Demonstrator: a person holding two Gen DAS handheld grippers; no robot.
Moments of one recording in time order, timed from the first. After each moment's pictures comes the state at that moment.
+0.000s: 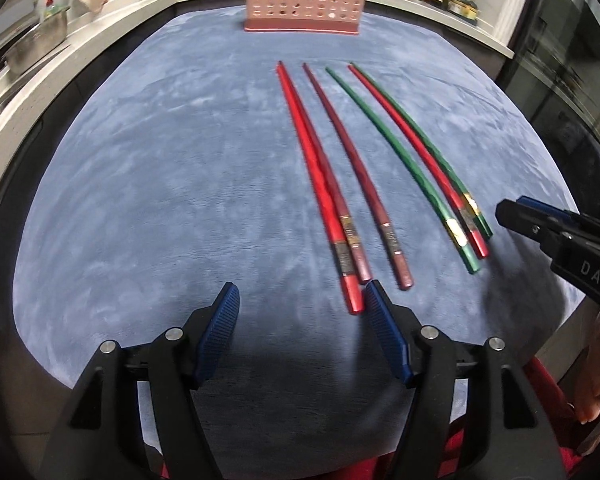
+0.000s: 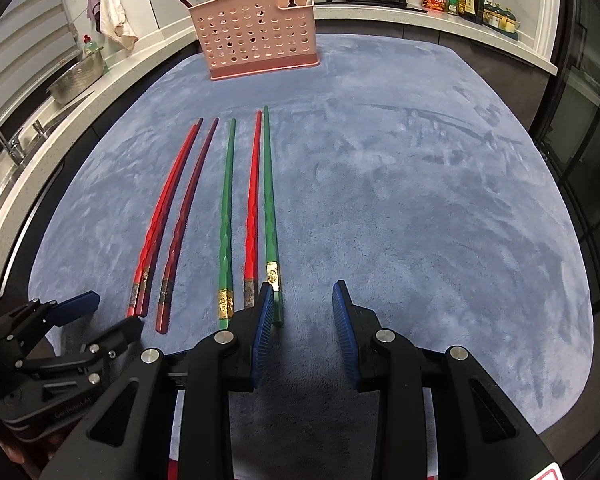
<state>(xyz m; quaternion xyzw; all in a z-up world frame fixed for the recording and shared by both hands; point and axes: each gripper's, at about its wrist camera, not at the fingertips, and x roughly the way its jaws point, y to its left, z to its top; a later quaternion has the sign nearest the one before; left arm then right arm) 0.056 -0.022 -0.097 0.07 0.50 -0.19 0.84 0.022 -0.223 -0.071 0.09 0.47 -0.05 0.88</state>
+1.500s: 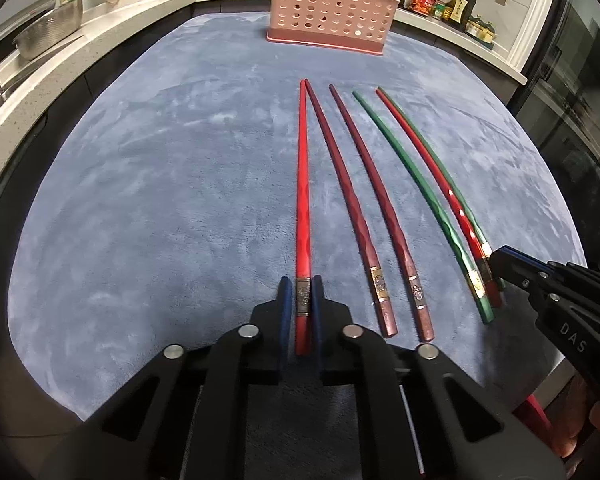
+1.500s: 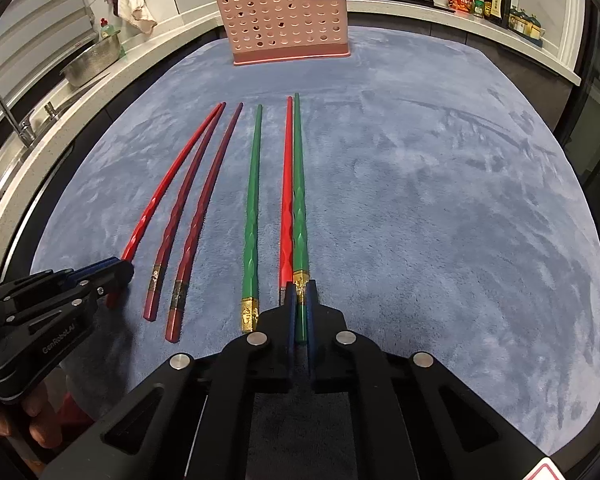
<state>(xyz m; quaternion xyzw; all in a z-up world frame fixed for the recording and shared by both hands) 0.083 -0.013 -0.094 0.03 0.49 -0.18 0.85 0.040 -0.209 -0.085 0.08 0.48 -0.02 0.87</state>
